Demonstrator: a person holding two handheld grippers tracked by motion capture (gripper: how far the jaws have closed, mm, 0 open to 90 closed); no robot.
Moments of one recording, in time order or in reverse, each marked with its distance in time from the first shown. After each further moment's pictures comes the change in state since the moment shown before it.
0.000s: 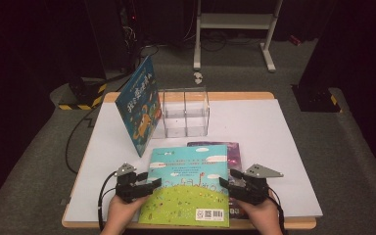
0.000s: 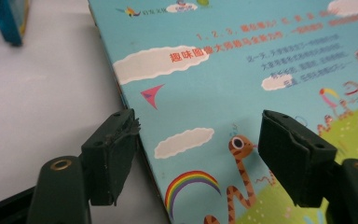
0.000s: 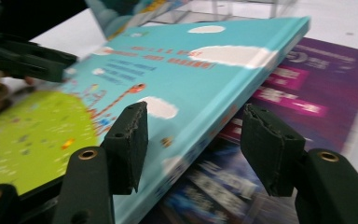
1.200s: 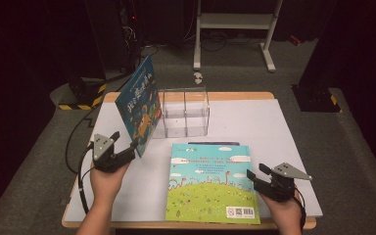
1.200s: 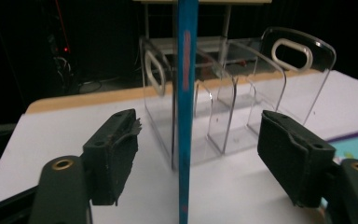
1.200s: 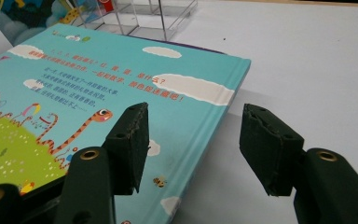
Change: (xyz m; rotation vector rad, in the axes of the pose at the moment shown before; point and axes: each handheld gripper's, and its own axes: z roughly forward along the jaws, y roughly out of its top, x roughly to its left) left arm 0.006 0.096 -0.047 -0.377 0.381 0.228; right arm -0.047 -0.012 -0.038 -0.057 -0.223 0.028
